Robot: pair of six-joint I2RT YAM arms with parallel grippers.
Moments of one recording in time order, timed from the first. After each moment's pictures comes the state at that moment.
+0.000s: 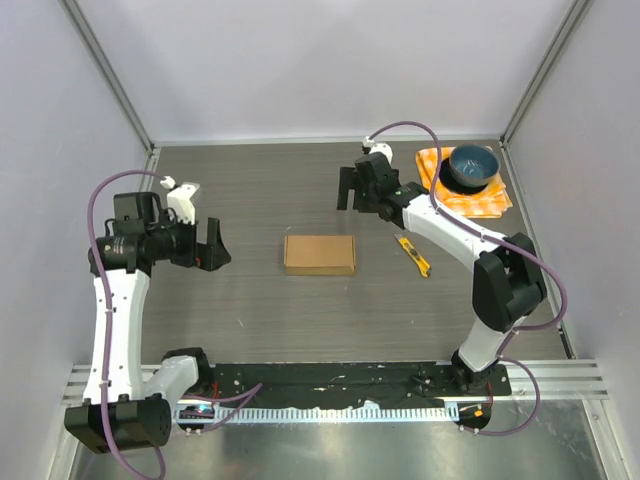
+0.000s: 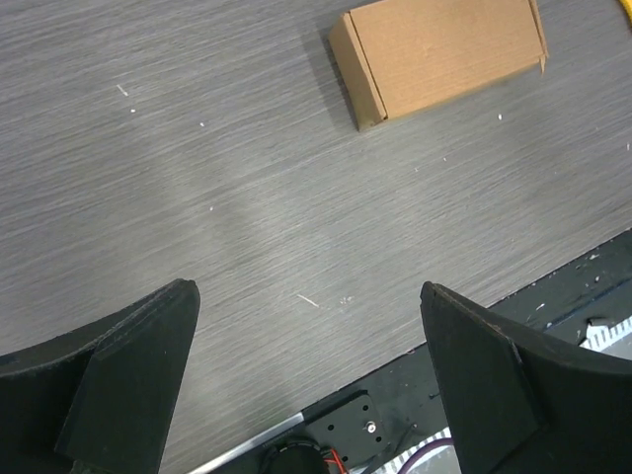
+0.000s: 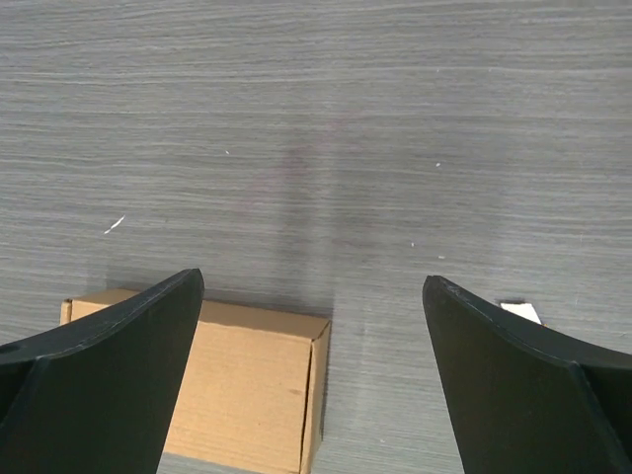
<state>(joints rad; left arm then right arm) 0.12 1.00 1.19 -1.10 0.53 0.21 0.56 1.70 1.33 -0.33 0.26 0.45</state>
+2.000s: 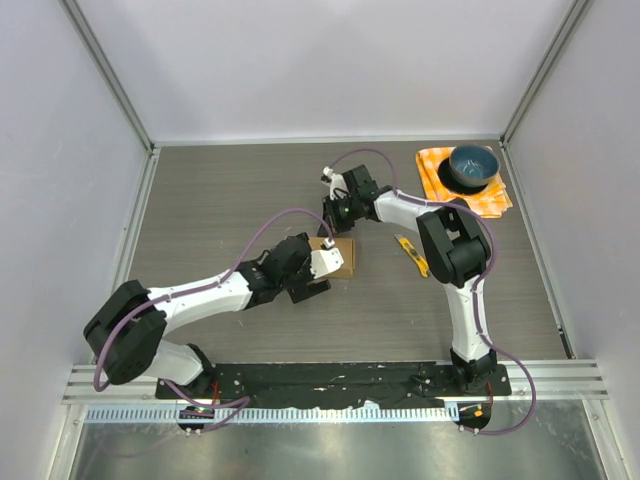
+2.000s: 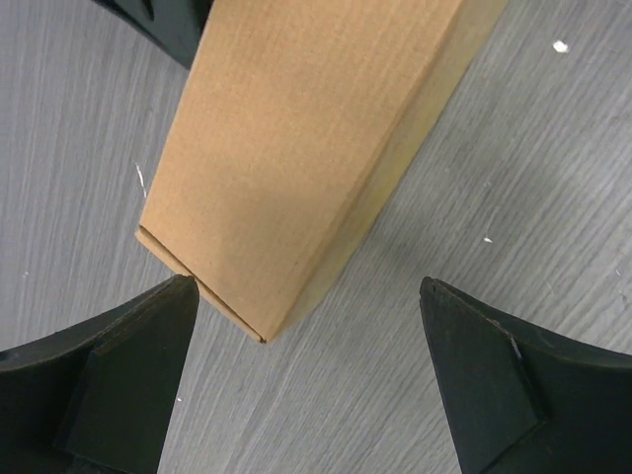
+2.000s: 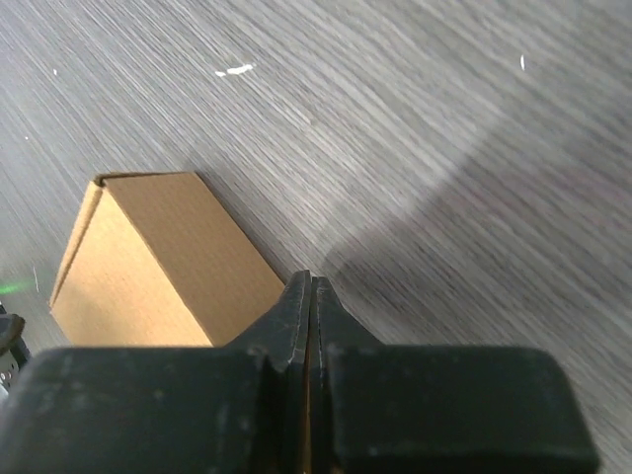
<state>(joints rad) -0.85 1.39 0.74 -0.13 -0.17 0.47 0.49 2.16 1.48 -0.23 -0.55 0.21</state>
